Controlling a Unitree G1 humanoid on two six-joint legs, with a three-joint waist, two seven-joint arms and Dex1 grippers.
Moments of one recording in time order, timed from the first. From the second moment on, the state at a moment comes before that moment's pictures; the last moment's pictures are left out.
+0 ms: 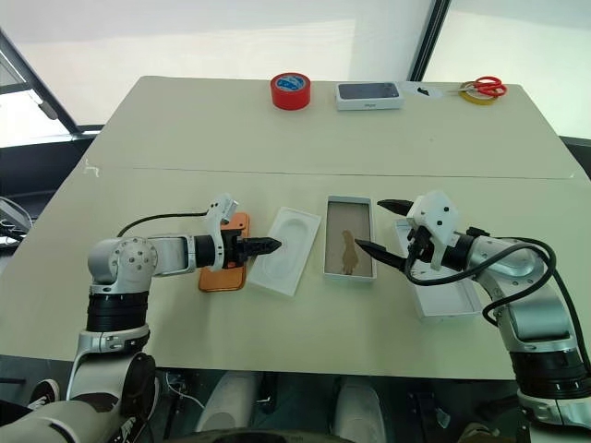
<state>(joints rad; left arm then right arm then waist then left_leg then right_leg) -0.55 0.24 0.16 -0.02 -0.64 1.40 -0.47 -0.18 -0.76 -0.13 -0.19 0.39 0.25 0.93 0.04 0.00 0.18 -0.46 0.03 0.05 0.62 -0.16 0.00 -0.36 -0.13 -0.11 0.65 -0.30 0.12</state>
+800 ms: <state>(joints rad) -0.59 0.11 0.43 -0.06 -0.72 1.38 -0.33 -0.14 -0.79 0.15 -0.20 0.20 0.17 1.04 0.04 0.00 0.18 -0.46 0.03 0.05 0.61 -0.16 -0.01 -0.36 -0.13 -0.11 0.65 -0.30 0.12</state>
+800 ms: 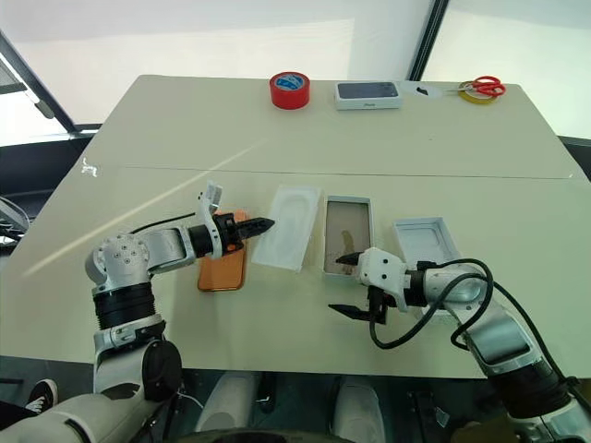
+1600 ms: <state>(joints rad) -0.71 -0.04 0.57 -0.03 -0.88 1.27 -0.08 -0.39 -0.62 0.21 -0.07 0.20 0.17 1.09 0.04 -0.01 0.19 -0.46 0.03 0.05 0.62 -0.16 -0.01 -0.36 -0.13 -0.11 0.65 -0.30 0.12</state>
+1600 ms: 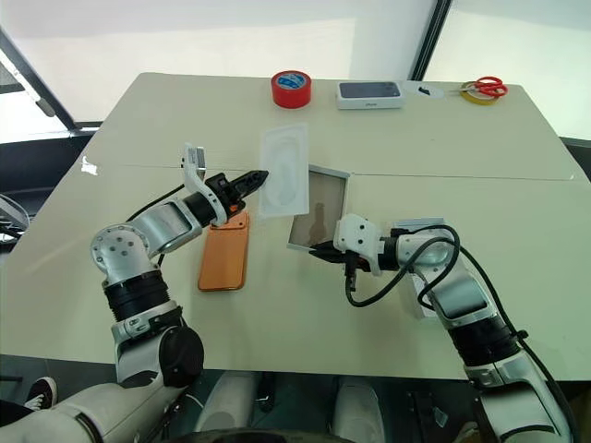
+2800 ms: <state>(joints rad) -0.58 0.03 0.28 -0.09 -0.86 1.18 -0.14 -0.37 -0.67 -0.03 0.10 0.22 0.05 0.98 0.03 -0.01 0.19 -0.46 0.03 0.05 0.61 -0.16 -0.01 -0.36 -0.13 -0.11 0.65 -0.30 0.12</state>
